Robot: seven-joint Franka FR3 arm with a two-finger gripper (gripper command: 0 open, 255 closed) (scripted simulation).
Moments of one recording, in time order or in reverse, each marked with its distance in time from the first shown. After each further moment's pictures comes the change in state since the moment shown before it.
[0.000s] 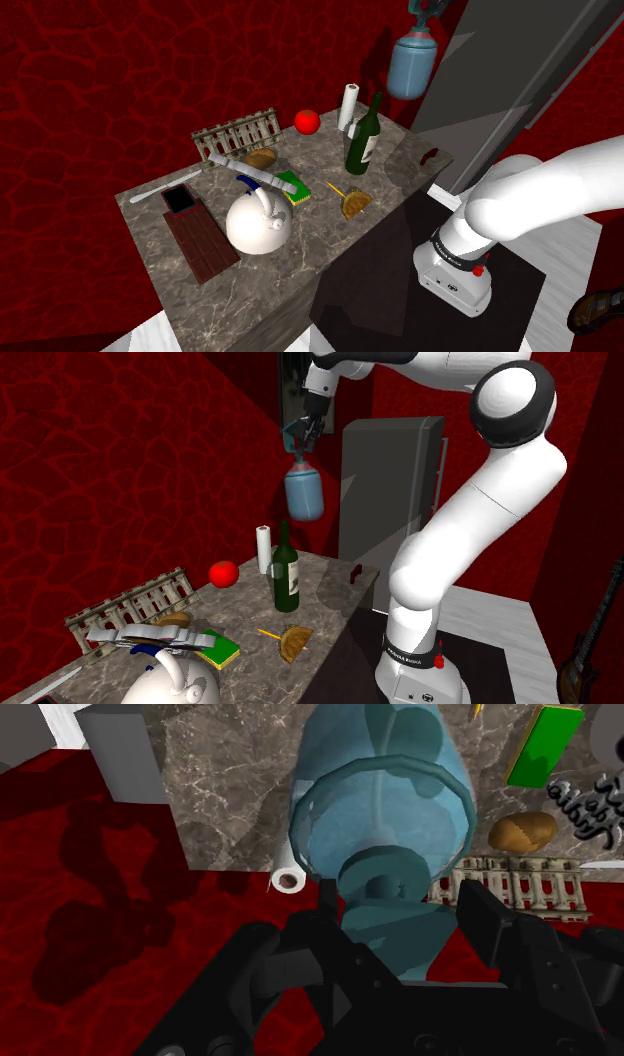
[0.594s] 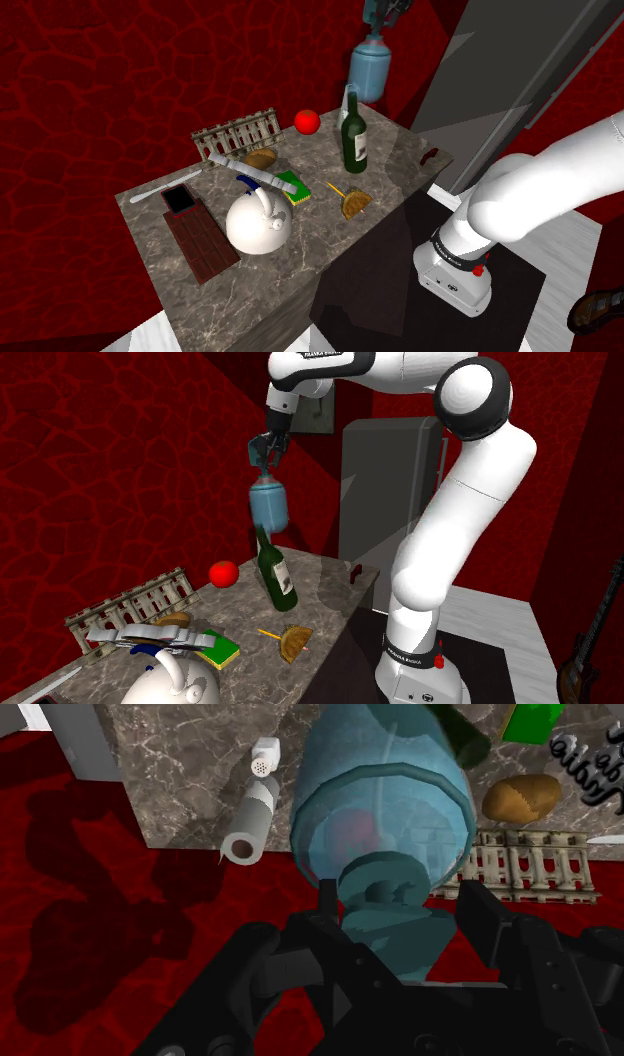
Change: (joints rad) arm 0.057 0.182 0.065 0.003 0.049 0.172 0.112
